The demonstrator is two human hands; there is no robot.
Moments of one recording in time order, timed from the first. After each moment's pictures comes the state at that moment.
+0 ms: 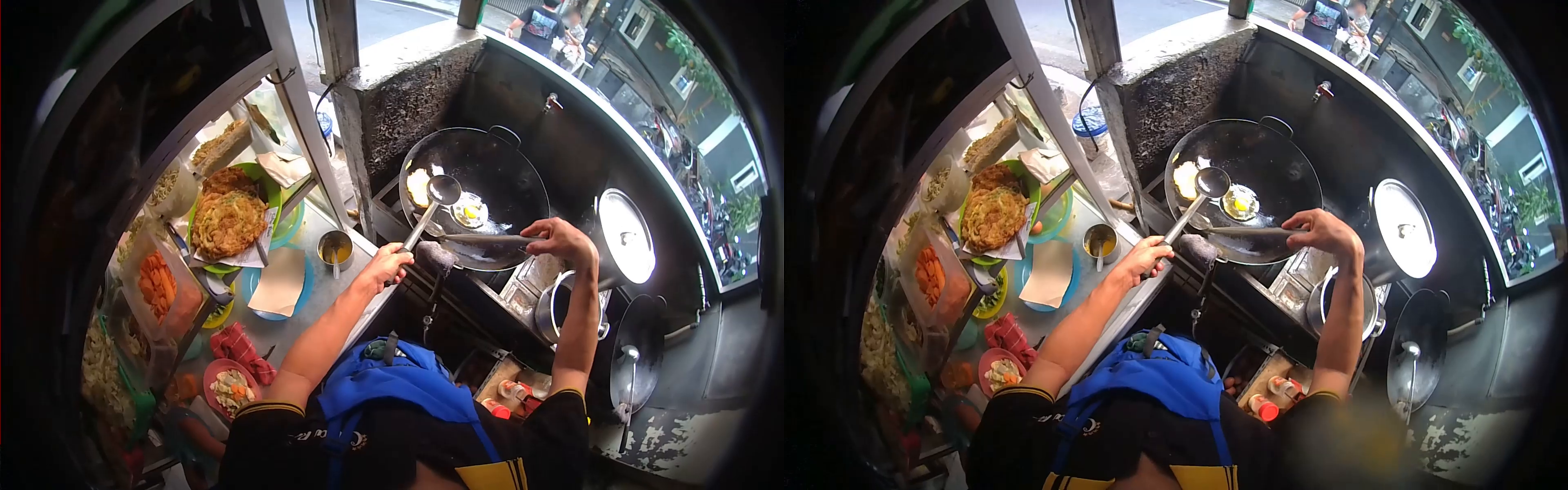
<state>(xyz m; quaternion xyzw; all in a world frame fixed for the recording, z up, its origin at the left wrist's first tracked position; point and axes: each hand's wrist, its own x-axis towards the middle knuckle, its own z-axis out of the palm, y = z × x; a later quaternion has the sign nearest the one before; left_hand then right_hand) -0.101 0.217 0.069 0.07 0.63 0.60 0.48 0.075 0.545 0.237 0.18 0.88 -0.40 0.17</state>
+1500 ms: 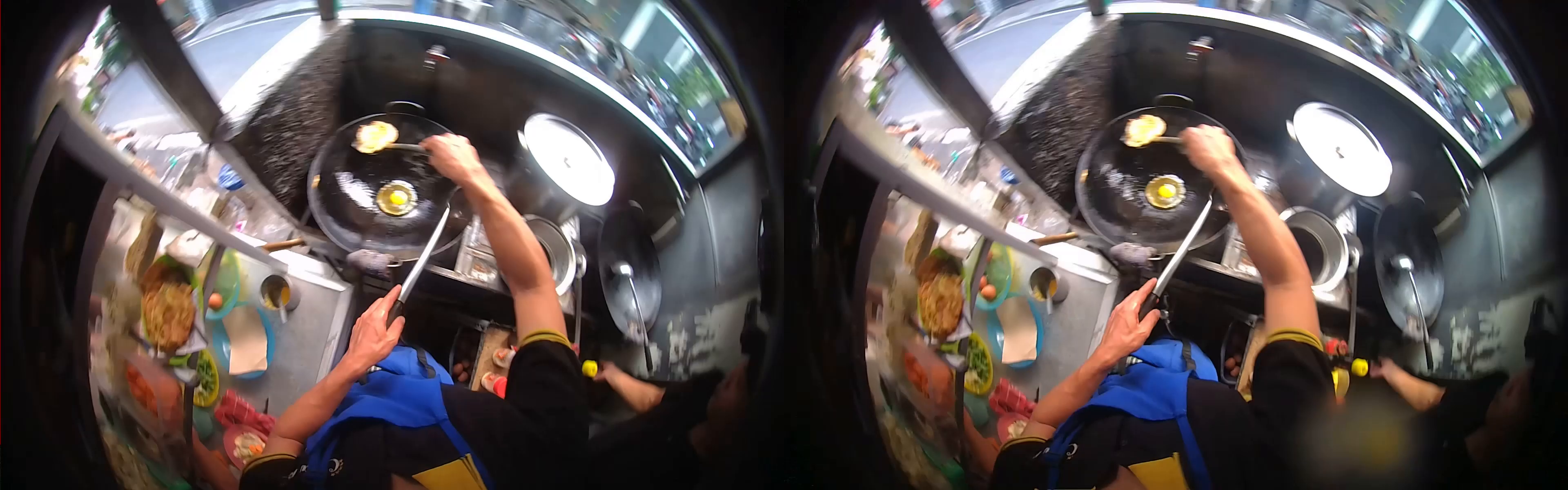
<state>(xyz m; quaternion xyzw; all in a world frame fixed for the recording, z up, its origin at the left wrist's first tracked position) 0.020 0.227 0.122 0.44 0.75 0.41 0.28 -0.013 0.594 0.173 0.28 0.95 -0.10 -0.08</state>
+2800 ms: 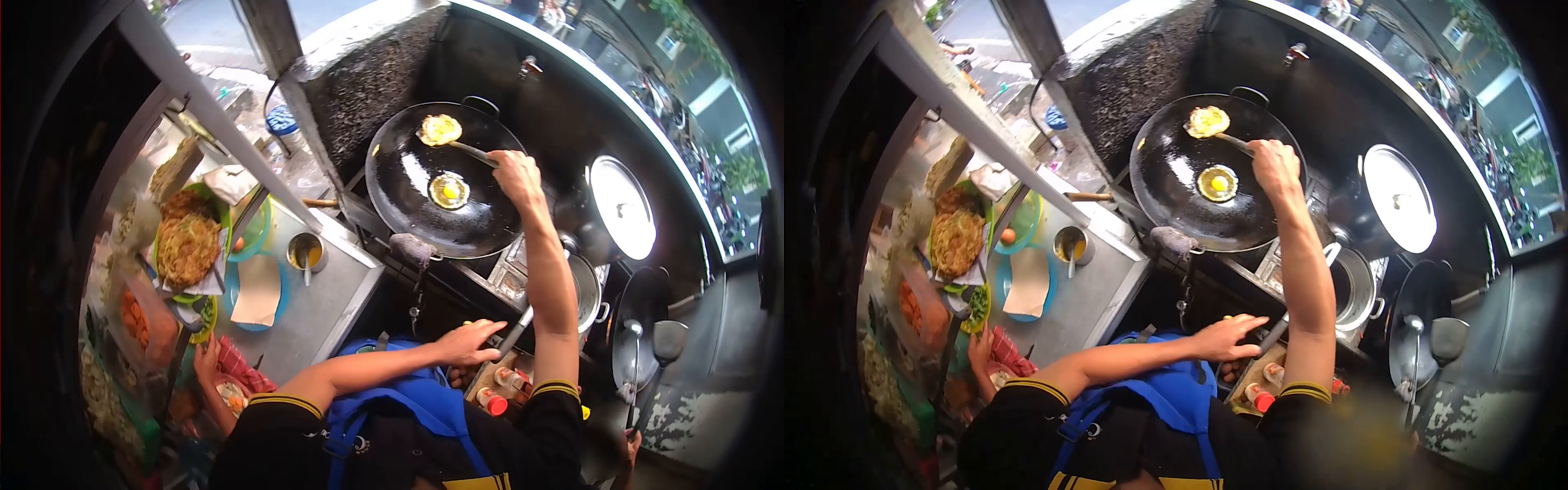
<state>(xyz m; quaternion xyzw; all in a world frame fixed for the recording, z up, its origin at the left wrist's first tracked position) 0.101 0.294 0.051 0.56 0.58 0.40 0.44 -0.019 0.570 0.167 0.28 0.96 -0.05 -0.09</state>
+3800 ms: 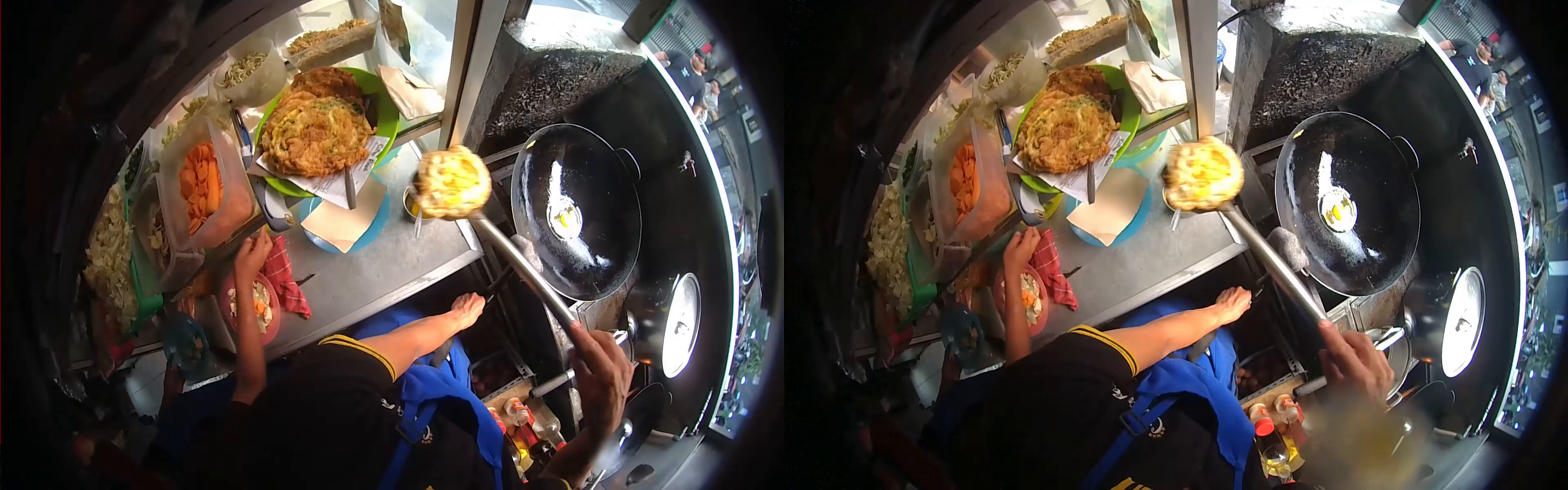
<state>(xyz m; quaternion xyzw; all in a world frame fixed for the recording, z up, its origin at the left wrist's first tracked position) 0.044 0.236 -0.150 0.32 0.87 0.25 0.29 0.113 0.372 0.282 0.02 0.99 -0.15 -0.03</state>
